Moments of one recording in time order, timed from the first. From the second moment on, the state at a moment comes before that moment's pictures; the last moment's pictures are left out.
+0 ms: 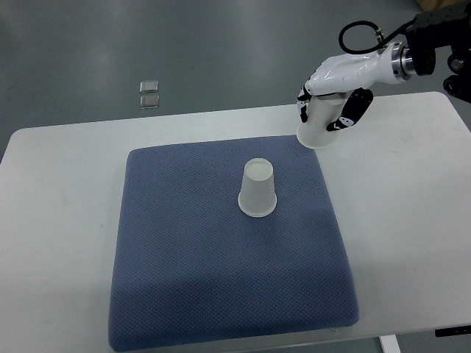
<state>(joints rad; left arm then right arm) -0.02 0.00 -0.06 -0.16 -0.04 0.04 -0.14 1.51 -0.62 -0.10 1.11 -1.59 0.29 0.53</state>
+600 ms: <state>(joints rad) -0.02 0.00 -0.06 -0.16 -0.04 0.04 -0.14 1.53 -0.47 0.04 1.17 -1.58 0.46 0.52</state>
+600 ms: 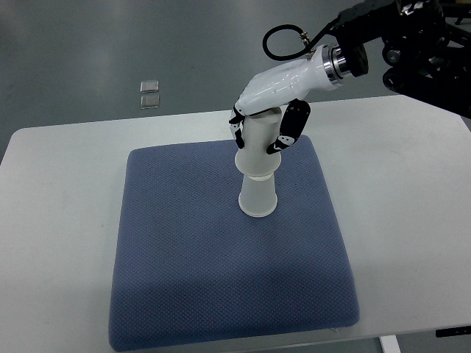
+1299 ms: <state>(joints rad) -0.02 0.00 -0.06 -0.16 -0.04 0.04 -0.14 1.45 -0.42 0.02 1.10 -1.61 0.41 0.52</state>
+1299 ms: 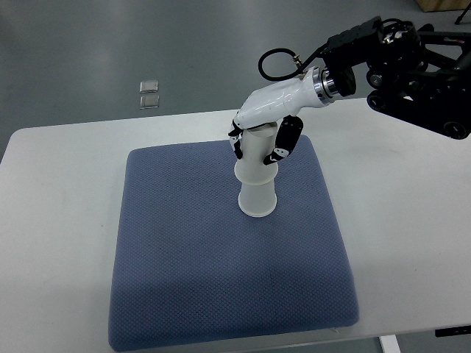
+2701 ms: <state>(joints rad) -0.02 0.00 -0.06 -0.16 -0.04 0.04 -0.14 1.40 -0.41 0.03 1.08 -1.60 0.36 0.53</state>
